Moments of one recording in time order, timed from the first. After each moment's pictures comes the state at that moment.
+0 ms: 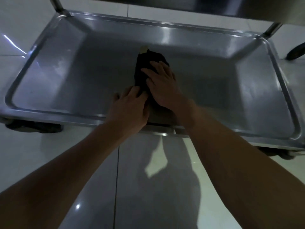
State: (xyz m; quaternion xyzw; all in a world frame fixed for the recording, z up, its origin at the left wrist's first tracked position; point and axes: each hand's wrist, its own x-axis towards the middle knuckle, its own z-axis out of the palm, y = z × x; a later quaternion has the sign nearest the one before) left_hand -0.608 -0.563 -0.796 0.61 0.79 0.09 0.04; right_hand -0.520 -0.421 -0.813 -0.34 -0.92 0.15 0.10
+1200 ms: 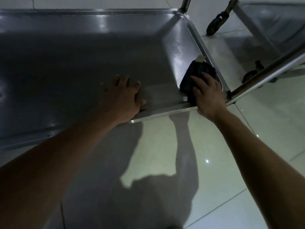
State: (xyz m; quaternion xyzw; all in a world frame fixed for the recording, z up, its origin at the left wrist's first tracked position) left_hand -0.463 -0.448 -0.802 0.69 0.71 0.03 0.12; right_hand -0.191 -0.389 -0.791 -0.65 -0.75 0.09 0.08
